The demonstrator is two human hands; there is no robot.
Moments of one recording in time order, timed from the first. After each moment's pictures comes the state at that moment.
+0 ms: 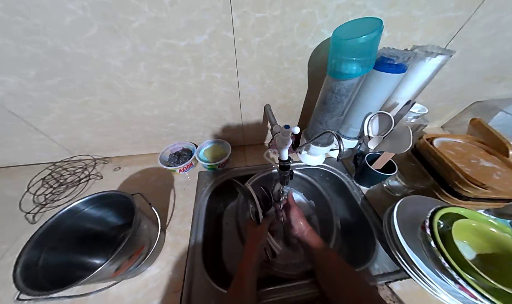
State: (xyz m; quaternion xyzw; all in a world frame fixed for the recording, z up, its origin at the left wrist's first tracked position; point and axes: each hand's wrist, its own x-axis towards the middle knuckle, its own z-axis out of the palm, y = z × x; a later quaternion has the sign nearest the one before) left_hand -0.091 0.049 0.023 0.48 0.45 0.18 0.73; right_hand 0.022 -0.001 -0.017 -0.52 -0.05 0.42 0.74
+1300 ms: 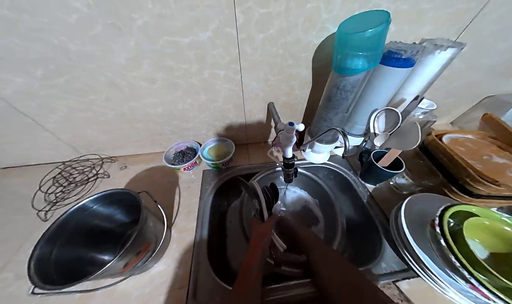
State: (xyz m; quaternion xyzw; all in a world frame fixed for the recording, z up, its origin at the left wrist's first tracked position) left_hand -0.092 0.051 0.020 0.55 0.47 0.18 0.66; right_hand 0.027 0.002 -0.059 -0.83 -0.42 0.36 0.06
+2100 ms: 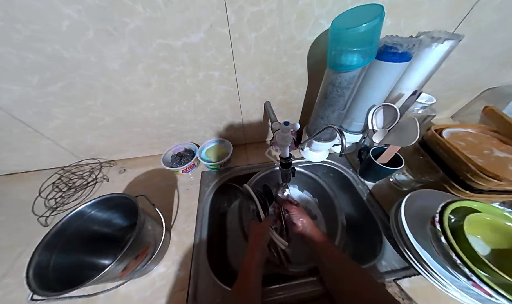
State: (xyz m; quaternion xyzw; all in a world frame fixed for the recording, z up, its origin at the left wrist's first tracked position) left_hand -0.089 0.052 0.019 0.48 0.49 0.18 0.71; right_hand 0.021 -0.001 -0.014 -0.45 -0.01 0.46 0.77
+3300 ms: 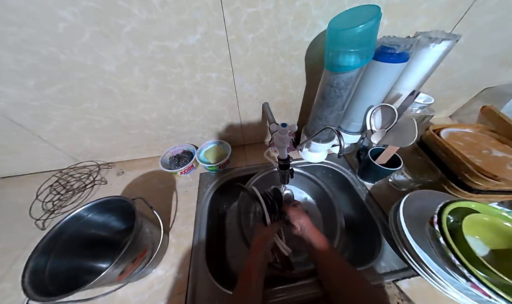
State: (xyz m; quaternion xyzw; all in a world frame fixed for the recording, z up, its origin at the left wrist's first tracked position) left_hand -0.088 0.045 0.018 0.52 0.48 0.13 0.69; right_hand 0.014 0.000 -0.002 -0.55 0.02 0.38 0.74
